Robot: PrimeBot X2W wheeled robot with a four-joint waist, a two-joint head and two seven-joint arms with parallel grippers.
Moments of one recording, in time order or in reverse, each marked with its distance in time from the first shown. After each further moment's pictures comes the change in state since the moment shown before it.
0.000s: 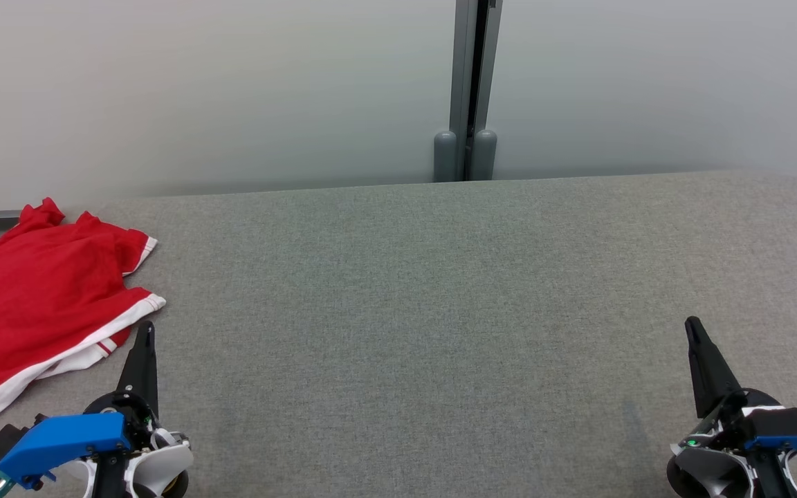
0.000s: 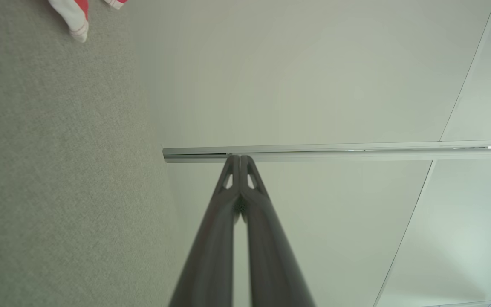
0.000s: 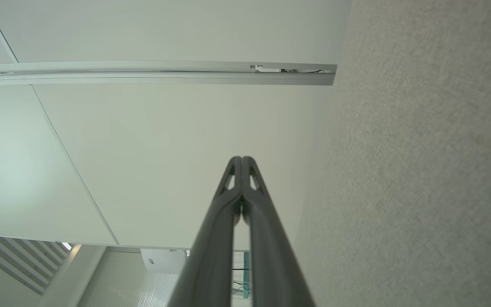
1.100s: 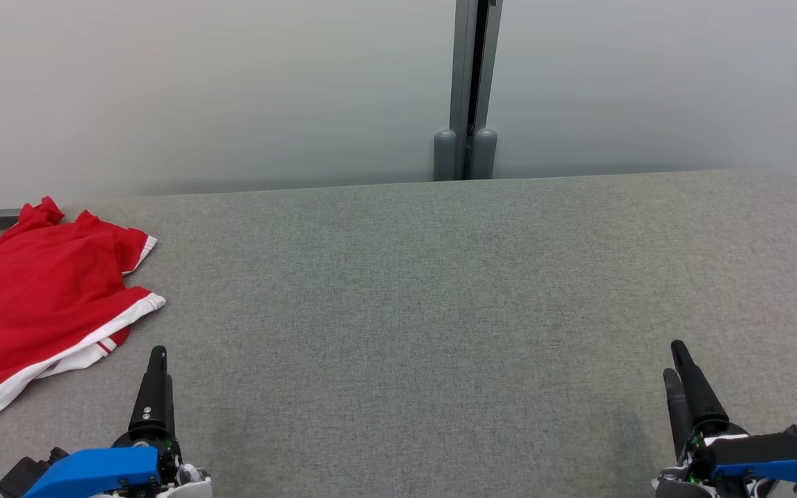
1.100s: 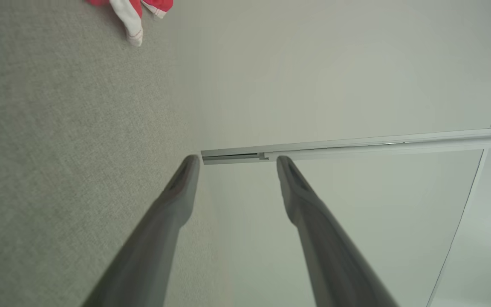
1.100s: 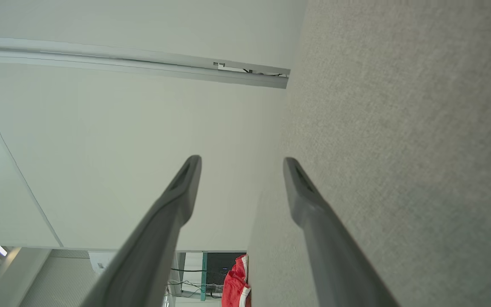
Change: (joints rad) left arm 0.085 -0.010 -0.059 -0.012 0.101 0.003 -0.091; right arm 0.051 0.008 0.059 0.047 -0.128 -0.002 -0.091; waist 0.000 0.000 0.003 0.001
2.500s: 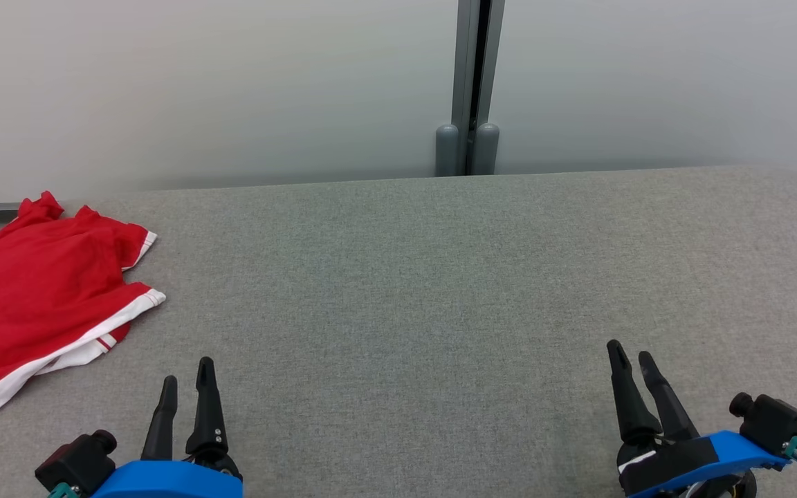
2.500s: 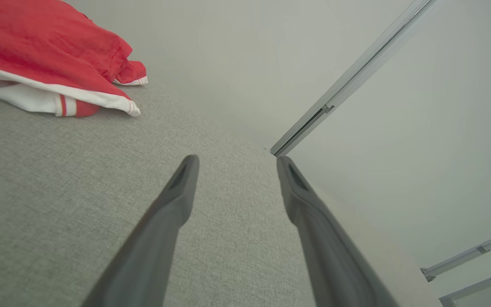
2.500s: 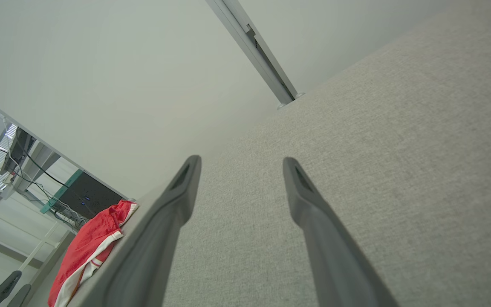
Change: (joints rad) left arm 0.057 0.003 -0.097 -0.045 0.796 0.035 -0.145; right arm 0.019 -0.002 0.121 -0.067 -0.774 0.000 -0.144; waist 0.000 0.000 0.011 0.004
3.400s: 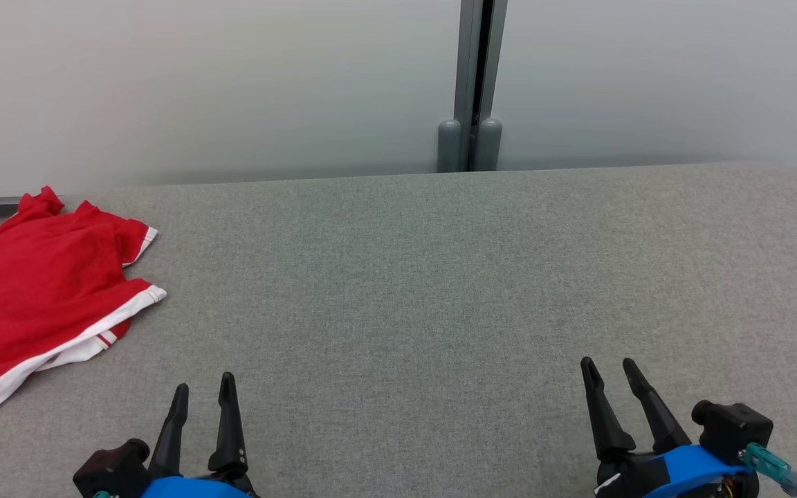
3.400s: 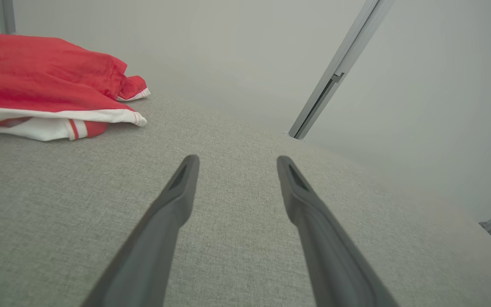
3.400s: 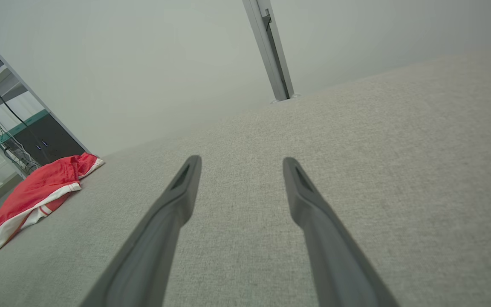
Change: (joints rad) left arm 0.020 0.002 -0.031 0.036 0.255 0.001 -0.067; right arm 0.001 -0.001 0.039 0.050 -0.290 0.000 -0.067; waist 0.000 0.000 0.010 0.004
